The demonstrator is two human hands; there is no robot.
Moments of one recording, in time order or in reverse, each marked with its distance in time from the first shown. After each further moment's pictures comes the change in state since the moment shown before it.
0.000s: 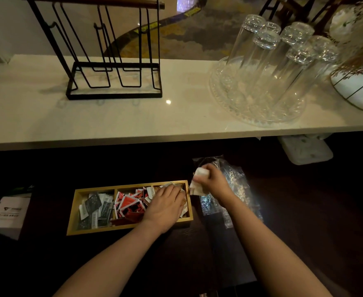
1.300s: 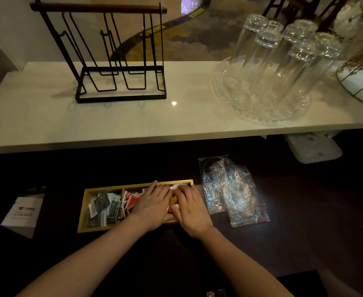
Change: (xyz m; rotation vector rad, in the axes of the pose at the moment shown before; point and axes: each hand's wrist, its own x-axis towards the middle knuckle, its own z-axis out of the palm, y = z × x) left_hand -0.027 -0.034 -0.029 0.092 -0.130 0.015; right_hand -0.049 0.044 0.084 -0.807 -0.005 -0.591
